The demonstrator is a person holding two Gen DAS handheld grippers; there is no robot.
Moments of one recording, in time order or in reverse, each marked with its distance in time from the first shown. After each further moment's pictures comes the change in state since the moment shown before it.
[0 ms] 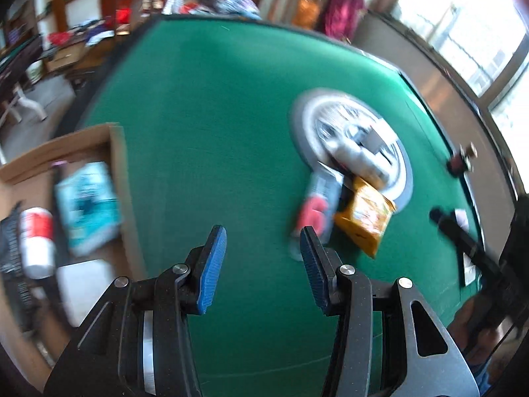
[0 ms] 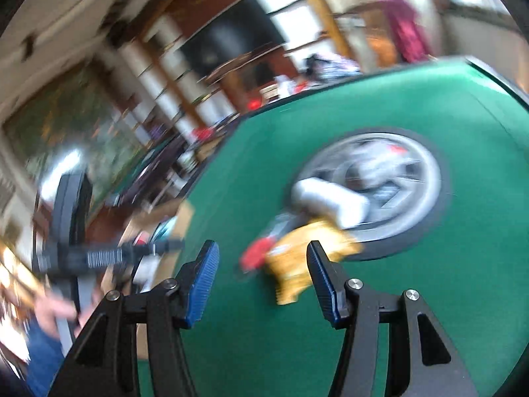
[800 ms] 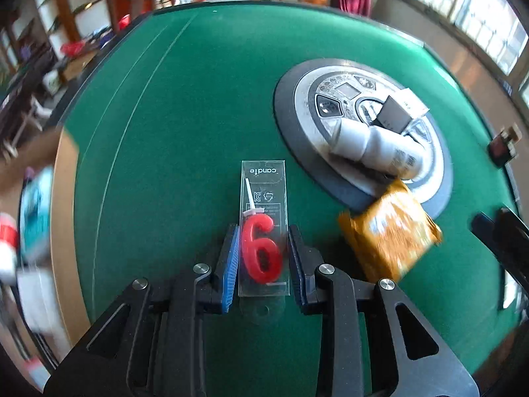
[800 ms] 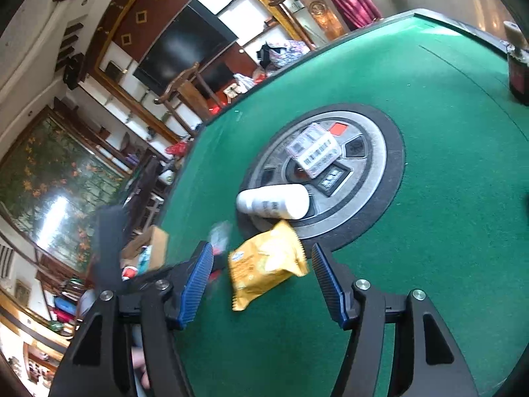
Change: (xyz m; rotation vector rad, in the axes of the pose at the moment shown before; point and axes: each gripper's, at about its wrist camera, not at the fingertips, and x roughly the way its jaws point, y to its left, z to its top) left arm 0.062 -0.041 -0.008 -0.007 -0.002 0.162; right arm 0.012 -0.035 0.009 0.121 0.054 -0.056
